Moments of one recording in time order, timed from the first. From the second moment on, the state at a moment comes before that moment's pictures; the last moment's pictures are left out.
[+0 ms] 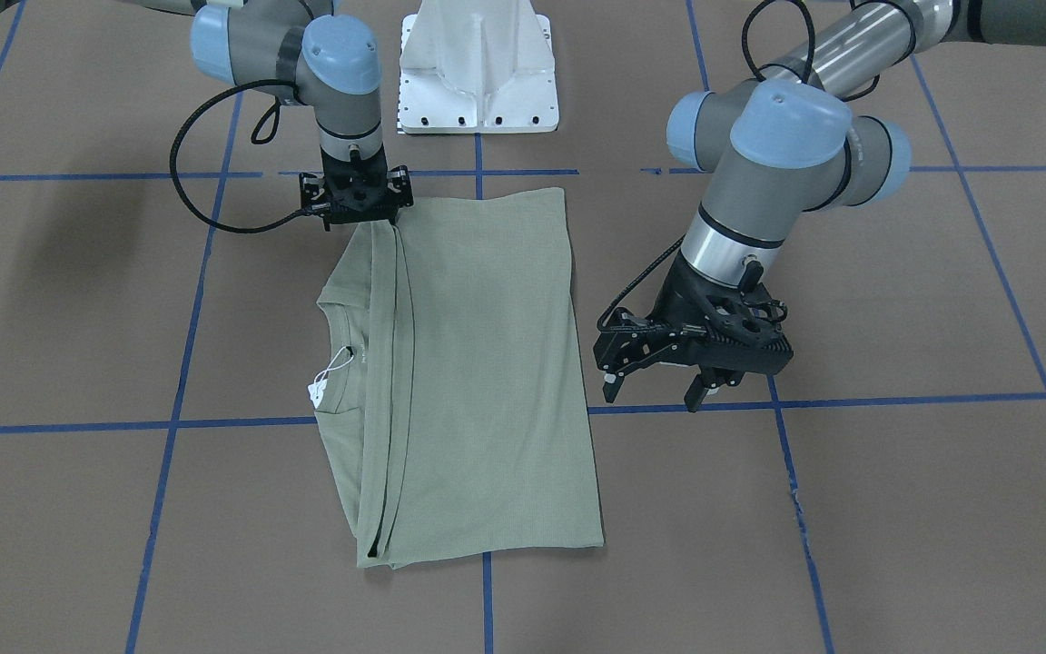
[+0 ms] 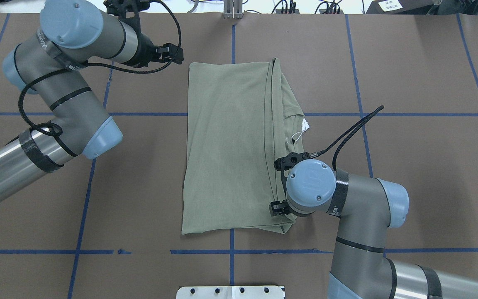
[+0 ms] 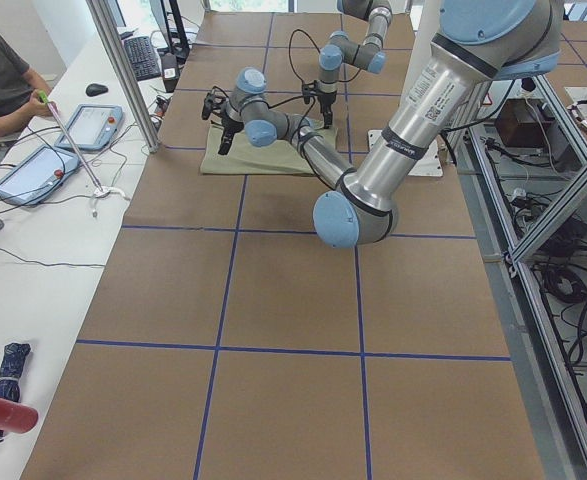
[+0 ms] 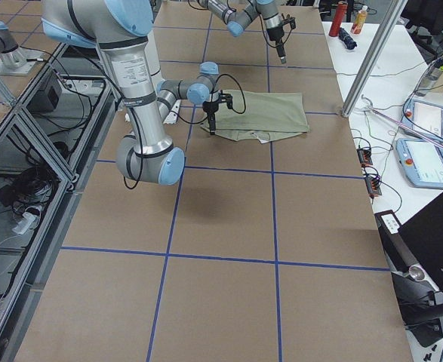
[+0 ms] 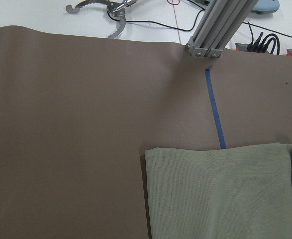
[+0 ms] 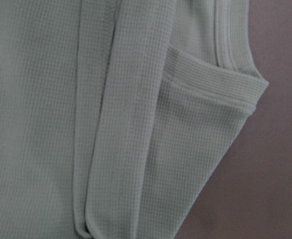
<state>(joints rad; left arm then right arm) -0.82 -2.23 -1.54 -2.04 -1.84 -1.09 0.35 -1.13 1.86 -1.68 1.75 1.10</state>
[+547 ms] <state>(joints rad) -0.82 -2.23 -1.54 -2.04 -1.84 -1.09 0.40 -1.25 1.90 -1.67 1.75 1.03</state>
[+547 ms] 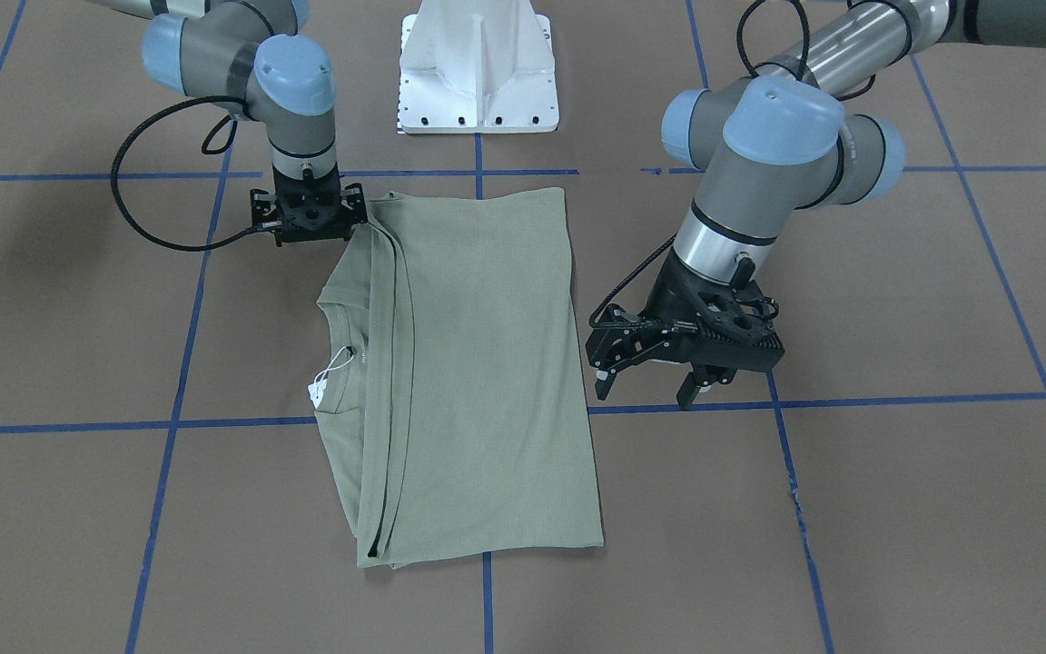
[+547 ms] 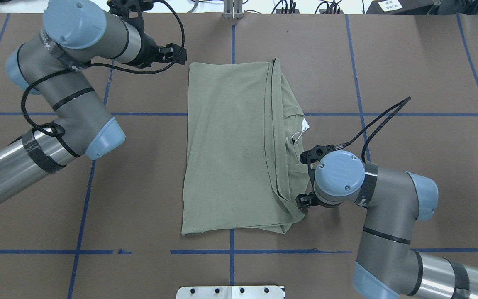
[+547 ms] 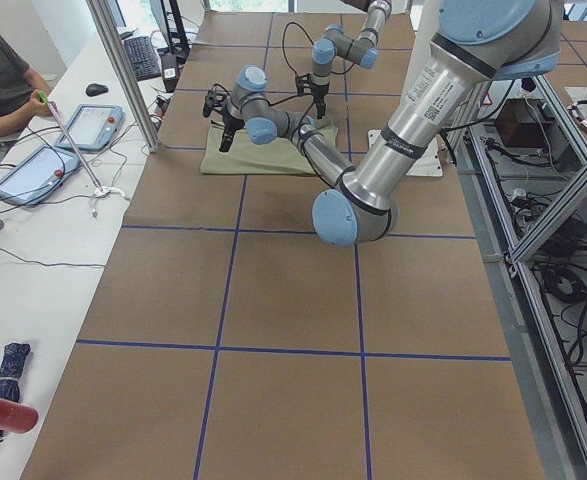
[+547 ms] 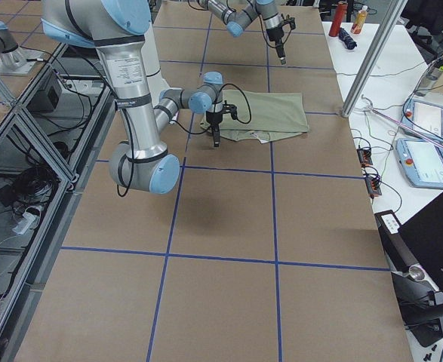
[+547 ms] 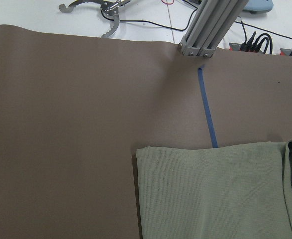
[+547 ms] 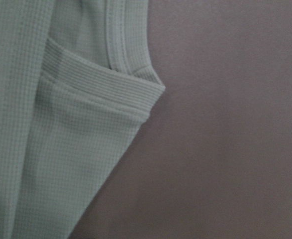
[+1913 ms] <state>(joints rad) -0.82 -2.22 -1.54 -2.05 -1.84 -1.08 0.39 -1.05 1.79 -1.66 1.77 1.00</state>
